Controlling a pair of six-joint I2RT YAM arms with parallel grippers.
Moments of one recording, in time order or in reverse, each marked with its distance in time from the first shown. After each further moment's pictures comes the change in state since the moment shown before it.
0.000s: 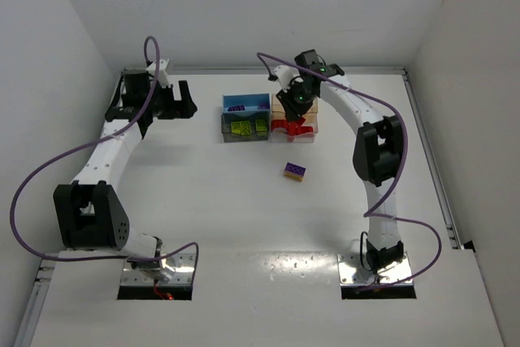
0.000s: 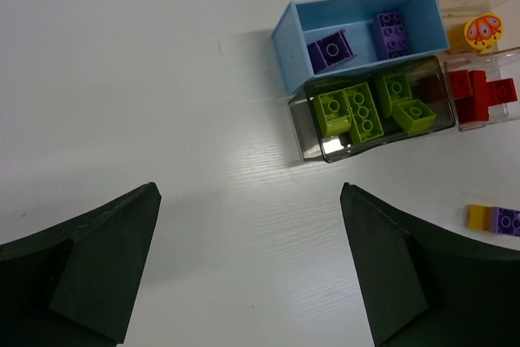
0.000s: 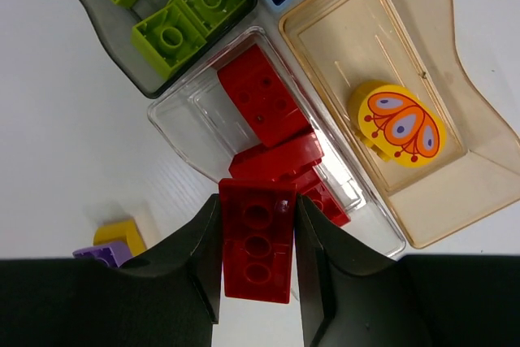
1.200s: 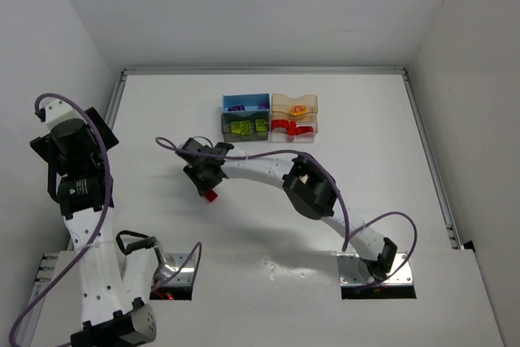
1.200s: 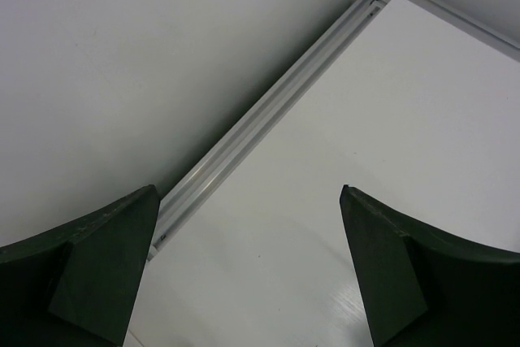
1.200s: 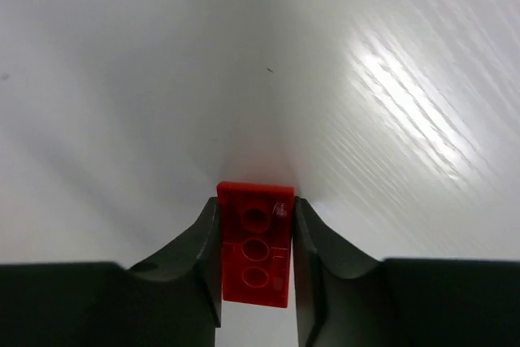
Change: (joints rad) left arm 0.323 -0.686 -0.153 -0.277 -0.687 -0.053; right arm 0.715 0.288 0.102 0.170 0.280 0.799
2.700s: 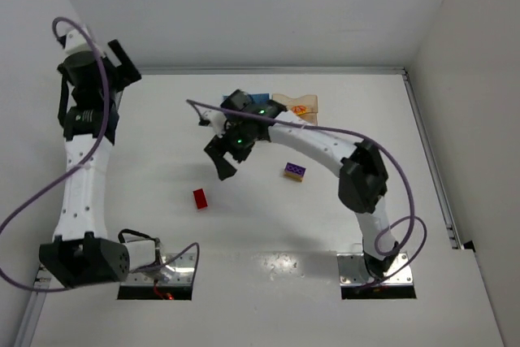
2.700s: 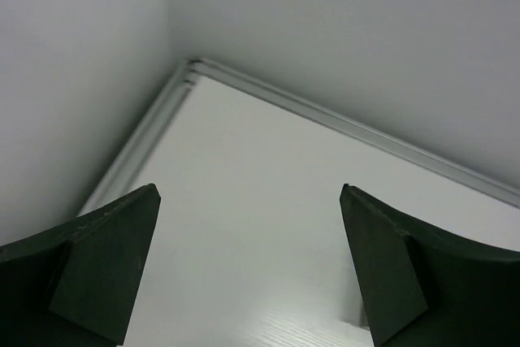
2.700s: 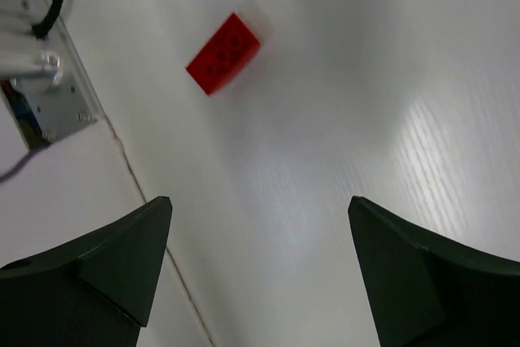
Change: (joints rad) left arm -0.222 0.509 0.377 0.268 0.219 -0.121; right arm -0.258 -0.441 -0.225 -0.174 -0.423 -0.459
